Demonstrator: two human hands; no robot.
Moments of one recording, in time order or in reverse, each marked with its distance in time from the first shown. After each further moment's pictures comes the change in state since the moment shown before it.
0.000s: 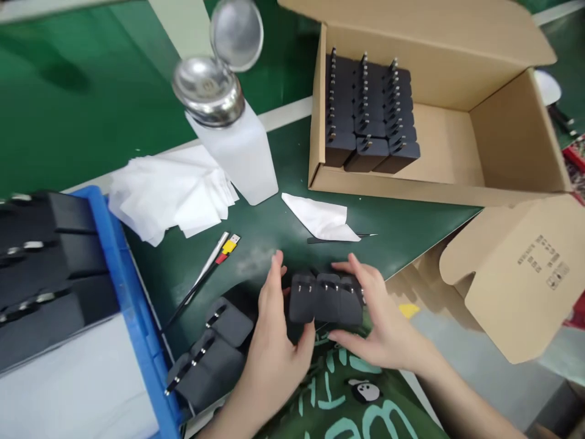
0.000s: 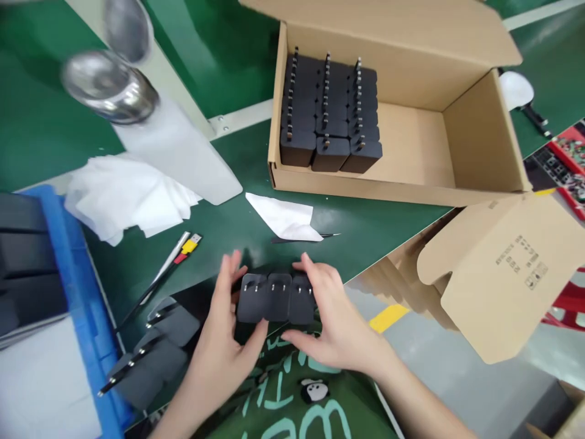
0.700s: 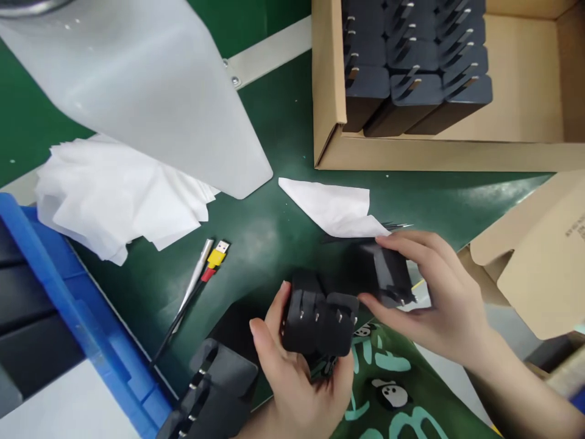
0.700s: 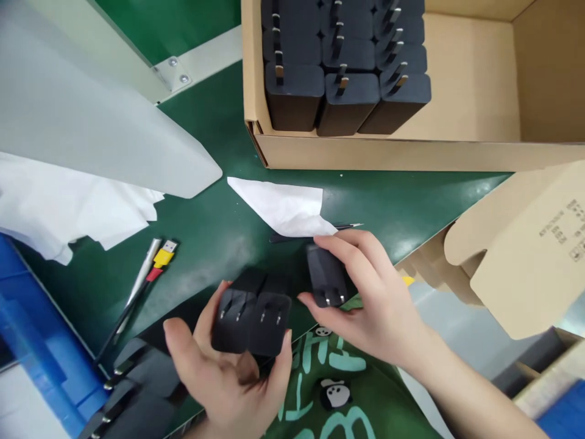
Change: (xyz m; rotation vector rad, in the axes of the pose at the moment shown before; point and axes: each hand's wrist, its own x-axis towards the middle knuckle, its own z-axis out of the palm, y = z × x) left_hand -0.009 -0.006 0.029 -0.008 0.365 0.151; right_hand 0.031 0.001 -0.026 -0.202 0.230 -0.055
